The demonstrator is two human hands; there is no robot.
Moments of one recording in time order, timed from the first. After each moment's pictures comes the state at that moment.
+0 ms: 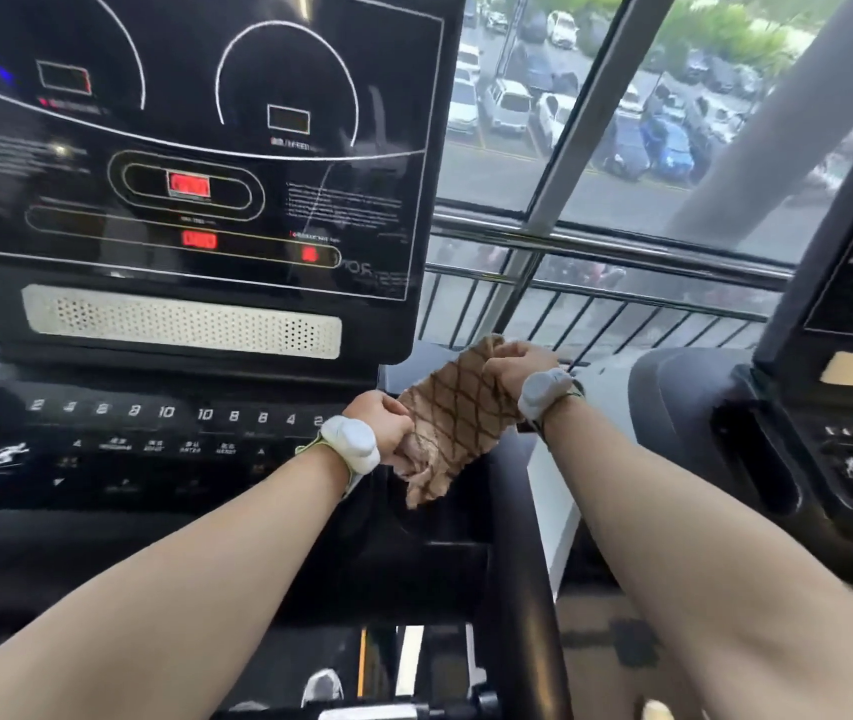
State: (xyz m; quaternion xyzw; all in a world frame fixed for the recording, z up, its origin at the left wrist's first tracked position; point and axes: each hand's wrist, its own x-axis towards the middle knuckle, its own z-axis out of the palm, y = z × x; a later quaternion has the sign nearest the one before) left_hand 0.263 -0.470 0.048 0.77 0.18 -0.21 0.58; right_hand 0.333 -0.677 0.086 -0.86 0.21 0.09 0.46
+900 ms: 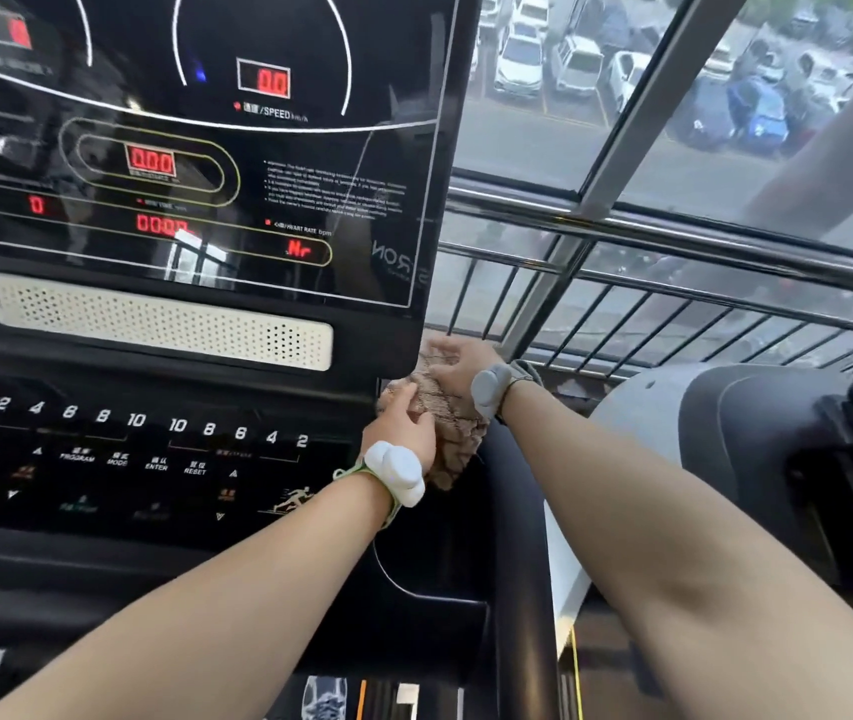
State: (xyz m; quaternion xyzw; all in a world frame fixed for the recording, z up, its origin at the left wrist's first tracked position) left_hand 0.303 -0.521 0.015 0.82 0.24 -0.16 0.49; right_hand 0.431 -0.641 0.002 -0.92 -0.09 0.22 0.31
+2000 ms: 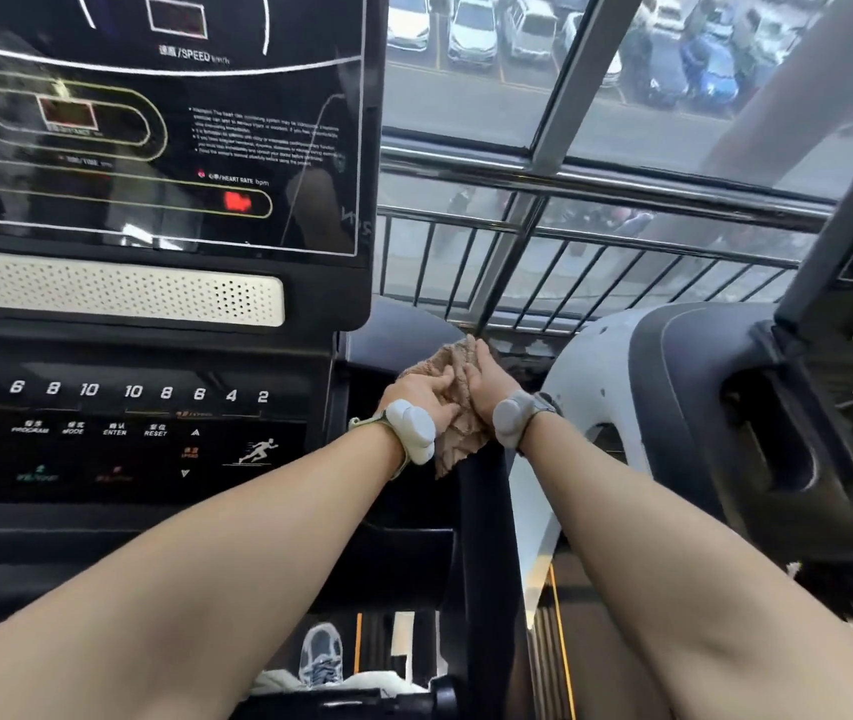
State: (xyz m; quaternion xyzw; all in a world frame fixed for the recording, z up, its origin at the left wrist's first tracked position) left_hand 0.296 -0.568 -0.006 0.90 0.02 -0.21 0.38; right_hand 0.328 -0.715 -0.019 -0.97 -0.11 0.20 0.10
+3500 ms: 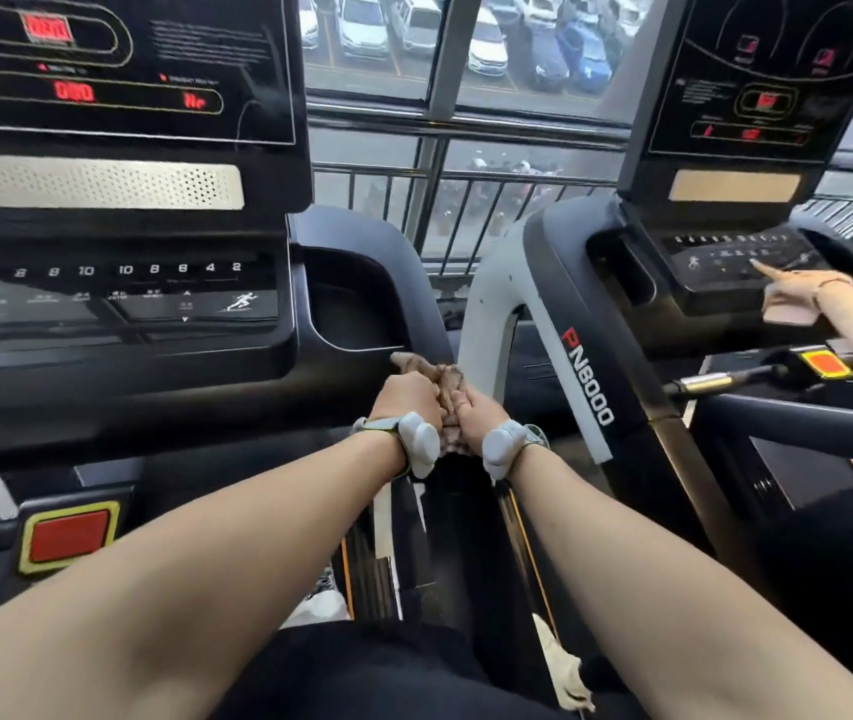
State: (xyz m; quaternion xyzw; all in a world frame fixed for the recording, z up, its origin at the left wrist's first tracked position) left_hand 0.045 -0.599 0.017 0.95 -0.11 -0.19 0.21; right_hand 0.017 -0.728 0.004 -0.88 0.20 0.18 0.38
